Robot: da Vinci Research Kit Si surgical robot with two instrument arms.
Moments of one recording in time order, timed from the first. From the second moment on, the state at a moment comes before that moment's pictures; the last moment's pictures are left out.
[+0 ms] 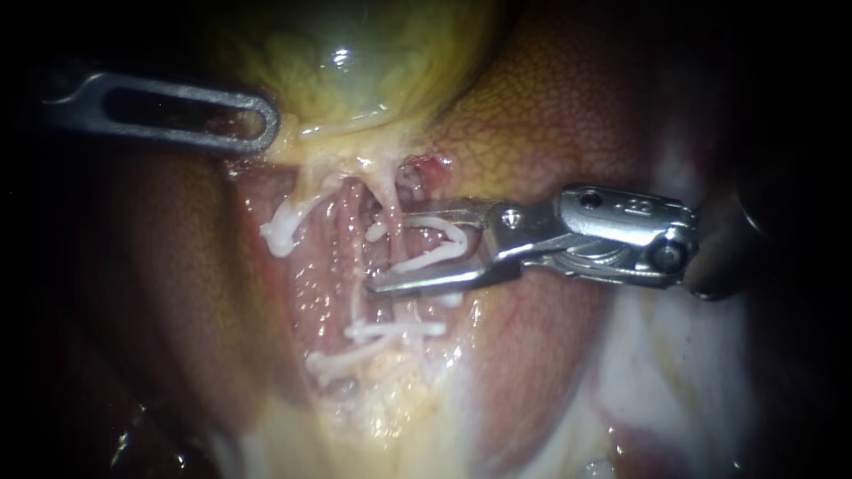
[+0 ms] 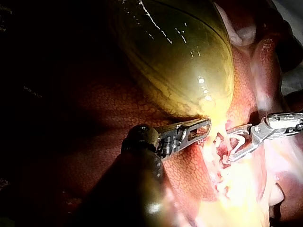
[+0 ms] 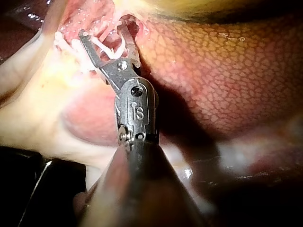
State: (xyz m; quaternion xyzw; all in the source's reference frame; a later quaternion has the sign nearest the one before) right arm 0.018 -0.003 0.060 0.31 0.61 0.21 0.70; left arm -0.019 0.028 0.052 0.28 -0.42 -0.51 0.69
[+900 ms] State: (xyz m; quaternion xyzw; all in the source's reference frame) right arm 0.019 -0.001 0.054 0.33 0.66 0.21 0.64; left arm -0.019 0.028 0.052 0.28 -0.42 -0.51 0.69
